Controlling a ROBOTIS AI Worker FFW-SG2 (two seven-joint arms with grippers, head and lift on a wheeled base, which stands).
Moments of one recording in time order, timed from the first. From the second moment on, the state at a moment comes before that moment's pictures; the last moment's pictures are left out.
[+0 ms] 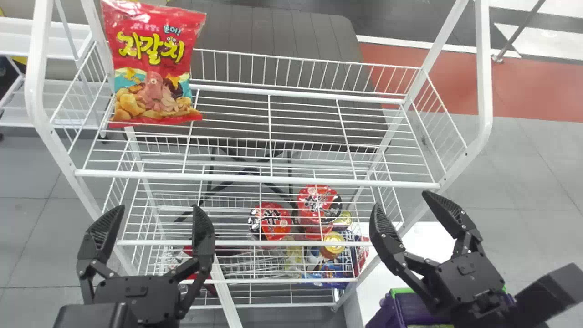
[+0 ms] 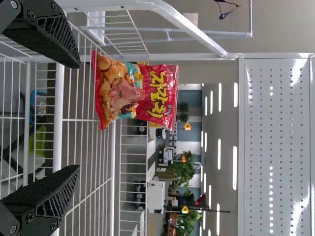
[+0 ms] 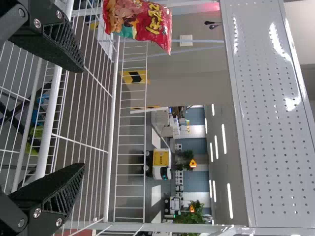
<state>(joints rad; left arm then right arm) 0.73 0.15 -0.37 -2.14 -0.14 -0.13 0.40 0.83 -0.19 -0.11 -2.22 -0.25 -0.14 0.26</state>
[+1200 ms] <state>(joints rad) 0.73 0.15 -0.38 -2.14 -0.15 -0.13 0.40 0.85 -0.20 -0.11 -2.23 -0.25 -0.14 0.27</state>
